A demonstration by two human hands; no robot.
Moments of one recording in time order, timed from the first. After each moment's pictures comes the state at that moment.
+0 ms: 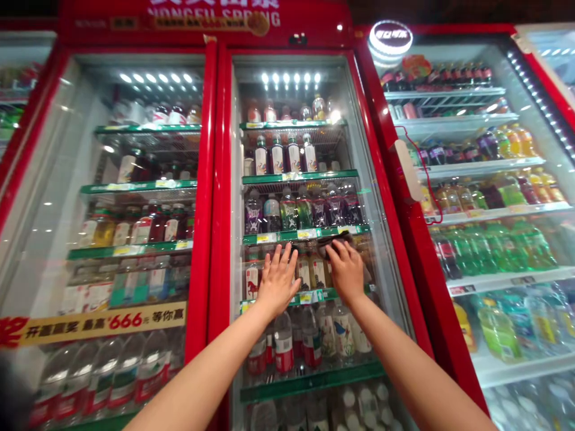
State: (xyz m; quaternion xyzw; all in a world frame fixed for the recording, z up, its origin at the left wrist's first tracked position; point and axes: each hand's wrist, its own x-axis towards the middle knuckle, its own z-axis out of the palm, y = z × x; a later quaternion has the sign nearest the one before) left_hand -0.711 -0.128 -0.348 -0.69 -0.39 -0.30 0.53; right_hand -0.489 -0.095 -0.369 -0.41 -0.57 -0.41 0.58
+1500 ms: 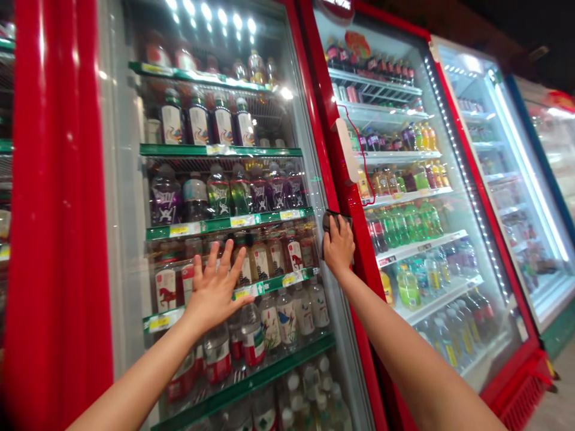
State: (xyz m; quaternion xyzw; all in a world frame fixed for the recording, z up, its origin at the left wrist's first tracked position) left_hand -0.684 -0.105 -0.354 -0.78 -0.37 -0.28 0.43; right_hand -0.341 -0.045 -0.382 -0.55 -0.42 -0.32 0.65
